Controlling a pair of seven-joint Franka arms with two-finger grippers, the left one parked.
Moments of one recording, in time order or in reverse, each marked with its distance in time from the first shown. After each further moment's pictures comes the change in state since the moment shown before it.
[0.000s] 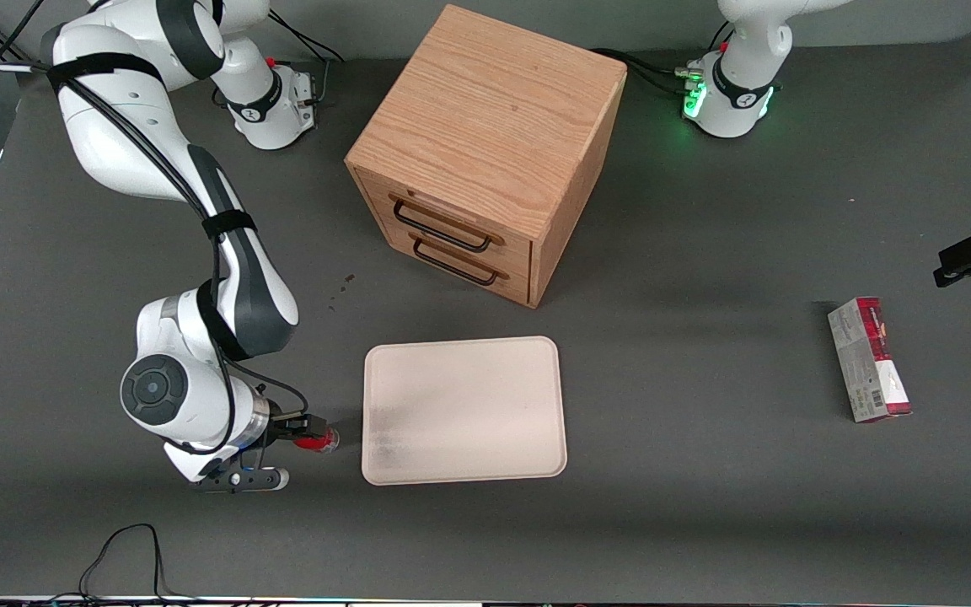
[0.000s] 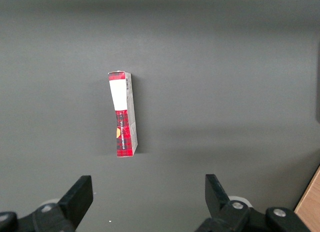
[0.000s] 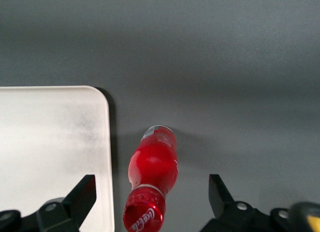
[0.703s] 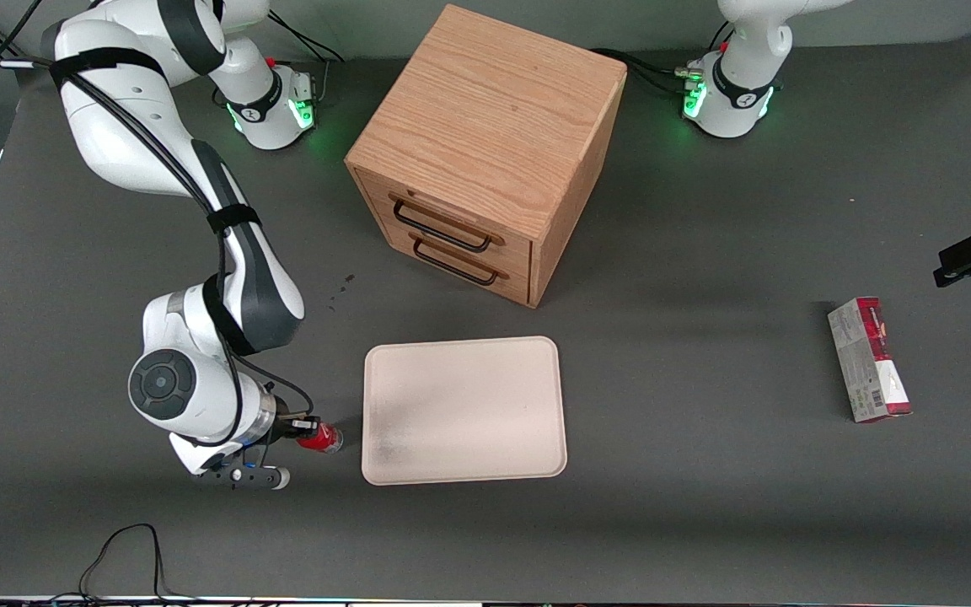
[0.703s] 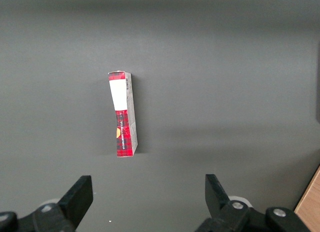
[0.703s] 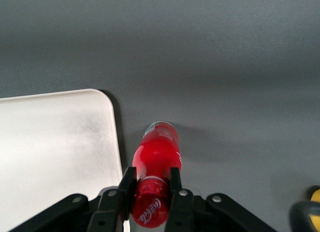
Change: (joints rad) arm 0.013 -0.013 0.001 -0.012 0.000 0.000 0.105
